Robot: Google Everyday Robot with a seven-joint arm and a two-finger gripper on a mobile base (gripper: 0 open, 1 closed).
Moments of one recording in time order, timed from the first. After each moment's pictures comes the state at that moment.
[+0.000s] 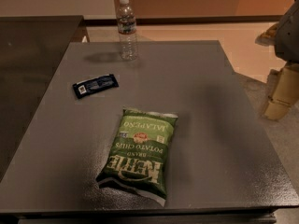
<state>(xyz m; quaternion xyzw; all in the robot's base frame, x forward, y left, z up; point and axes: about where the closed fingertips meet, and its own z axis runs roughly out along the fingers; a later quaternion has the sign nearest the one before) 0.438 -0.217 0.976 -0.60 0.78 -0.03 0.16</state>
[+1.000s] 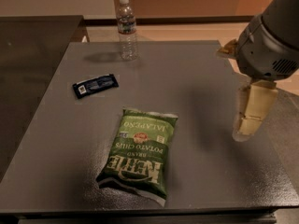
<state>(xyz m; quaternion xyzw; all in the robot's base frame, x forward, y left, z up) 0.426 -0.155 0.953 -0.69 0.71 0.01 0.16</state>
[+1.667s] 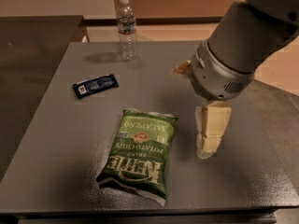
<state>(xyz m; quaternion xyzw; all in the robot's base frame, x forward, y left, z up) 0.411 -0.078 0.919 -0.76 0.63 0.06 0.16</state>
